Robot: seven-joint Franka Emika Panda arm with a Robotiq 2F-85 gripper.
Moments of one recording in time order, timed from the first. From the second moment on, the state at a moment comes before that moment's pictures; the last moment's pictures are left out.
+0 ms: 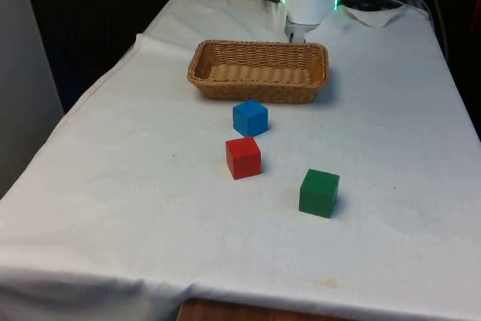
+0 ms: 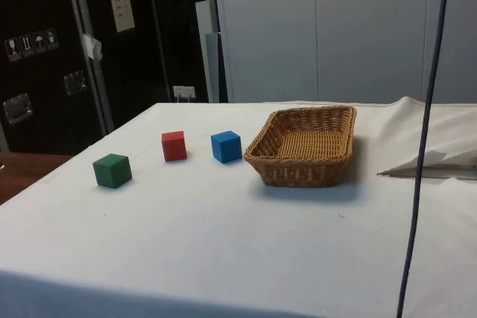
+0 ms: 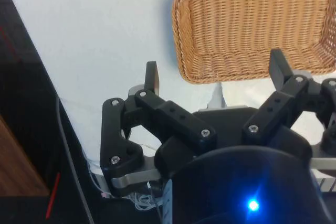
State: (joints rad) arm 0.33 0.06 -0.32 -1.86 0.03 1.84 -0.04
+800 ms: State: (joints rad) arm 0.32 0.33 -0.30 -1.62 0.08 1.88 -0.01
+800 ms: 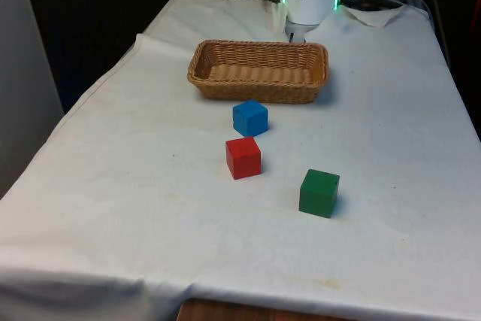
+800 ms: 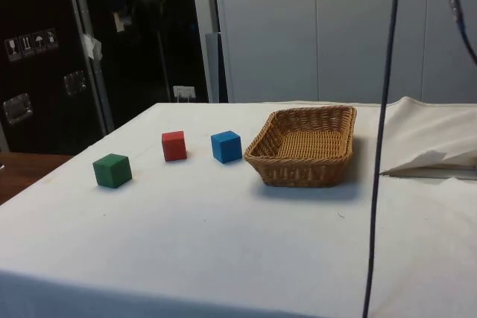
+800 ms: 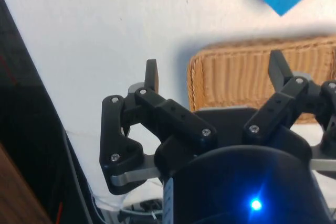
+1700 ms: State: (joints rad) arm 0.32 0.57 -0.30 -1.45 0.13 2.04 -0.03
